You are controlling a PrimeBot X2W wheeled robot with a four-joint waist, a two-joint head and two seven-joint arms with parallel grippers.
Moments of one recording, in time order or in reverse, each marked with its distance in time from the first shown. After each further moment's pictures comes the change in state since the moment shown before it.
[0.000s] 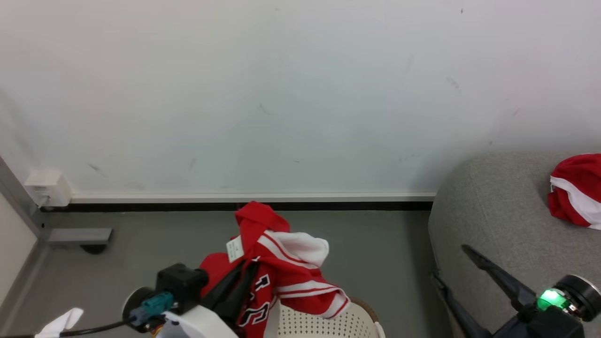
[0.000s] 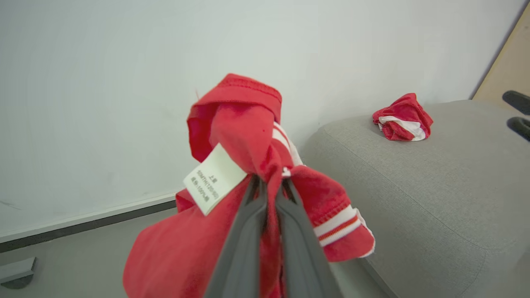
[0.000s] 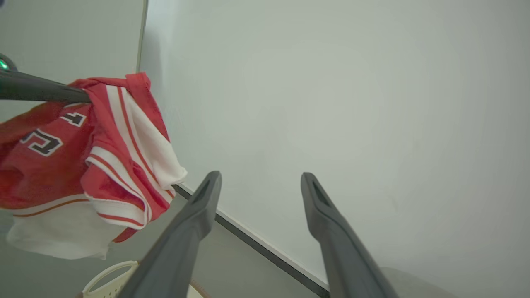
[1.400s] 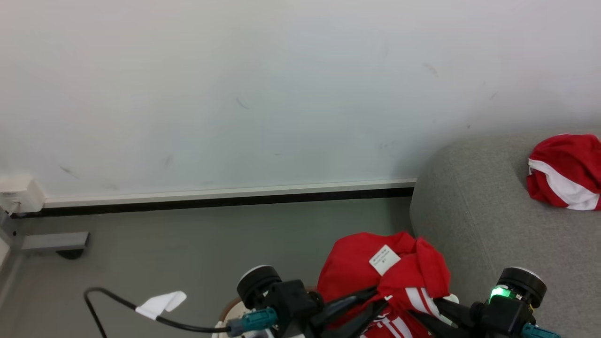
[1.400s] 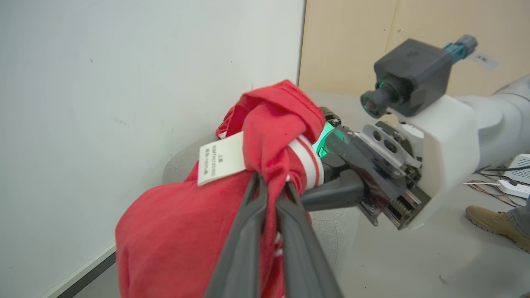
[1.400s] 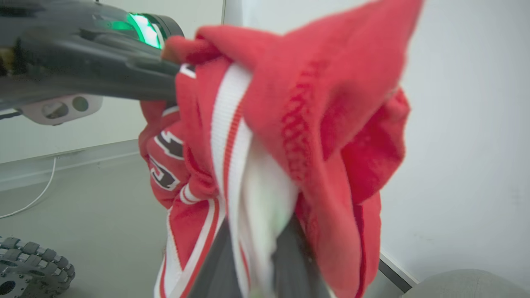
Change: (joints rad) left arm -0.252 -0.071 -0.379 -0.019 -0.024 -0.210 -0.060; right arm -0.339 -0.209 0.545 -0.030 0.314 0.000 0.098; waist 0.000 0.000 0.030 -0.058
